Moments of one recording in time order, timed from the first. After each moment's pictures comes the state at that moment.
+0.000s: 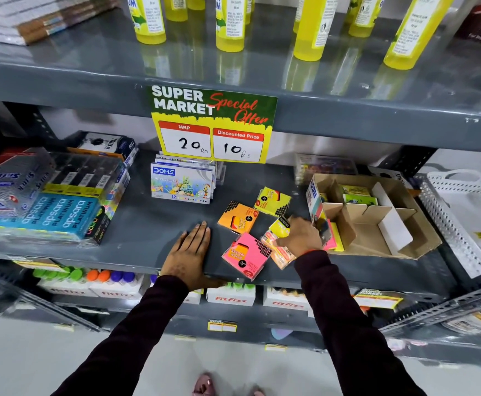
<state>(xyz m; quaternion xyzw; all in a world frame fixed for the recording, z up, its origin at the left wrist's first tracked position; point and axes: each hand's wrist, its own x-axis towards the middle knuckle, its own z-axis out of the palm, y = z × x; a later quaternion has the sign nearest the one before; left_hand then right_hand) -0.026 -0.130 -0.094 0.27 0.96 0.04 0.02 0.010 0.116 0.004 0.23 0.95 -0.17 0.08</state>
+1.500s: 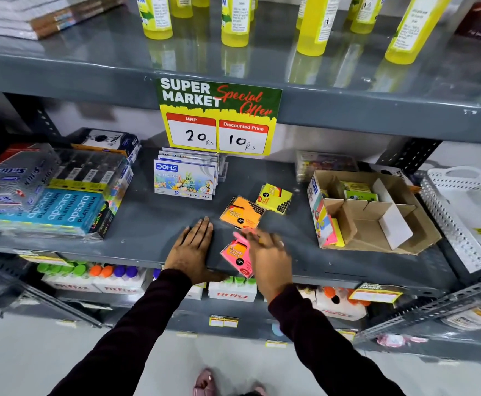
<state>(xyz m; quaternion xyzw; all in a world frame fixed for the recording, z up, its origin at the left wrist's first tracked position) -0.025 -0.131 -0.094 0.28 0.96 0.06 0.01 0.059 0.044 -0.029 0.04 0.99 -0.07 -0.12</state>
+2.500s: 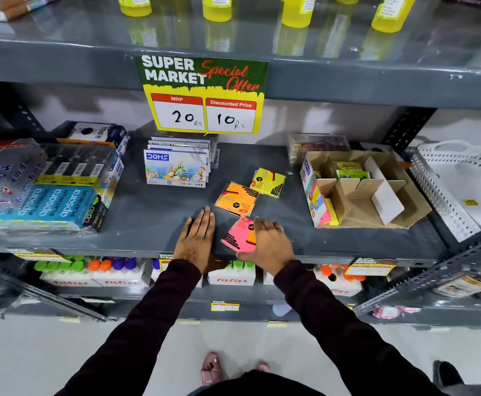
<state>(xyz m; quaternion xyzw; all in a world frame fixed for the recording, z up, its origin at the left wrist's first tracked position) -0.014 -0.114 -0.097 0.28 0.96 0.01 0.01 0.052 0.061 -0.038 0.07 0.99 -0.10 0.04</state>
